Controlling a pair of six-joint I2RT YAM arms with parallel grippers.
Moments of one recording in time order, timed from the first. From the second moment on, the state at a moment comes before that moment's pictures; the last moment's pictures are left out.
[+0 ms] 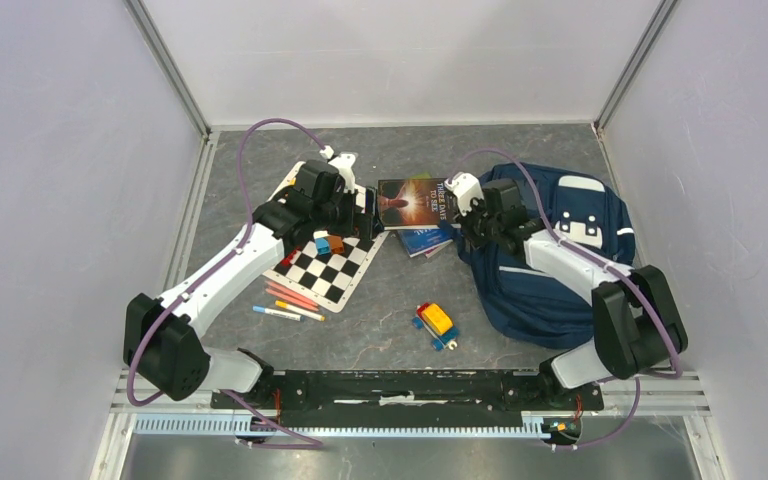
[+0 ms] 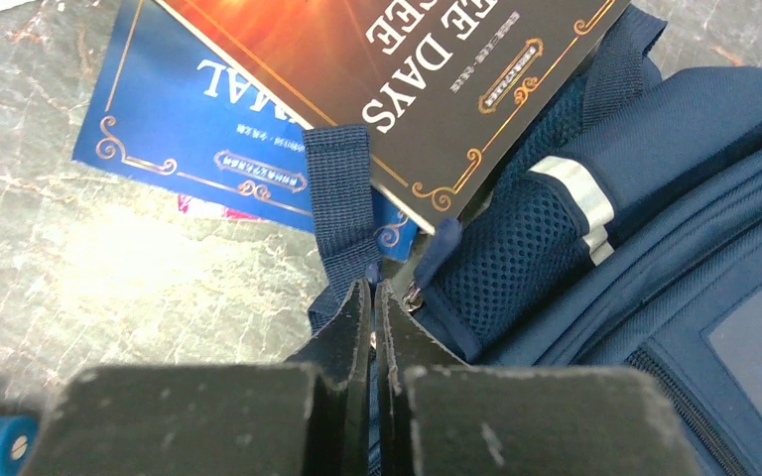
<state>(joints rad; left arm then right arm) -0.54 1.36 1.14 -0.48 0.11 -0.31 0.39 1.49 0.87 -0.11 -0.16 -0.31</state>
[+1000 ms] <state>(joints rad) -0.80 1.43 0.89 -0.07 0.18 -0.70 0.68 1.13 0.56 -0.13 -0.04 -0.17</state>
